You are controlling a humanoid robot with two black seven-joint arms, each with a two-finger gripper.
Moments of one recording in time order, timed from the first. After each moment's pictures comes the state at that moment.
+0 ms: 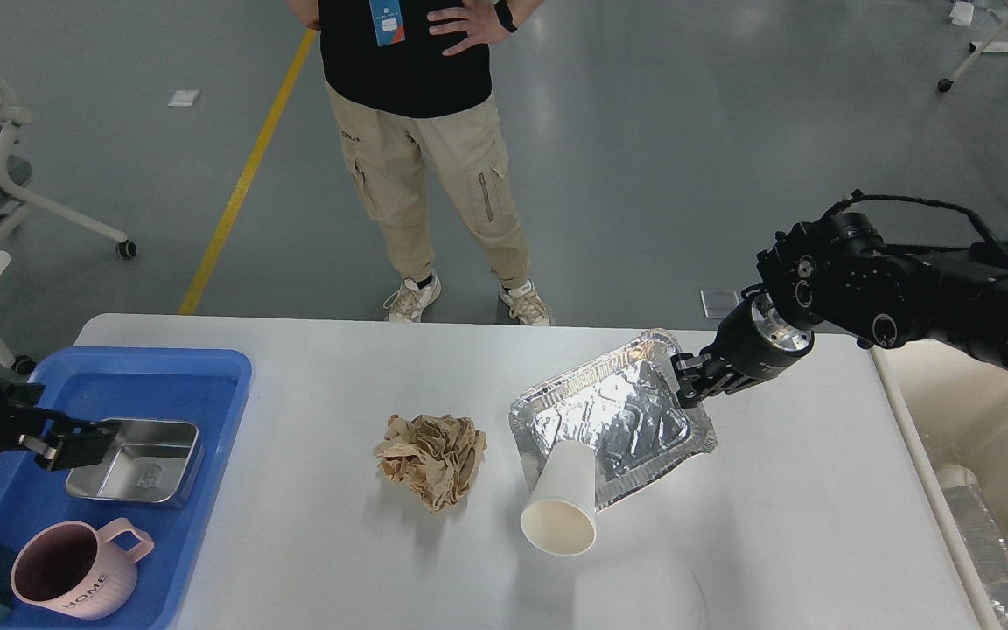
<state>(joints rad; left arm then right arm) -0.68 1.30 -0.42 -1.68 1.68 -0.52 0.02 1.34 -0.27 -0.50 0.73 -0.80 0.83 0.21</state>
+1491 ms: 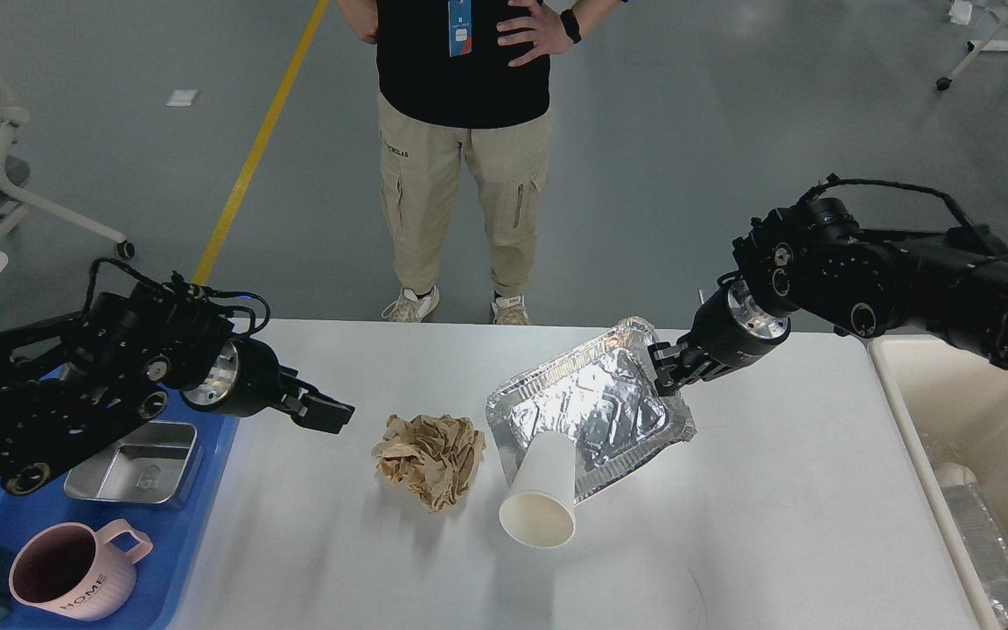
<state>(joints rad) -0.93 0.52 -0.31 -1.17 1.81 -0.70 -0.11 1.37 -0.23 -0.49 0.73 -0.80 0.82 0.21</state>
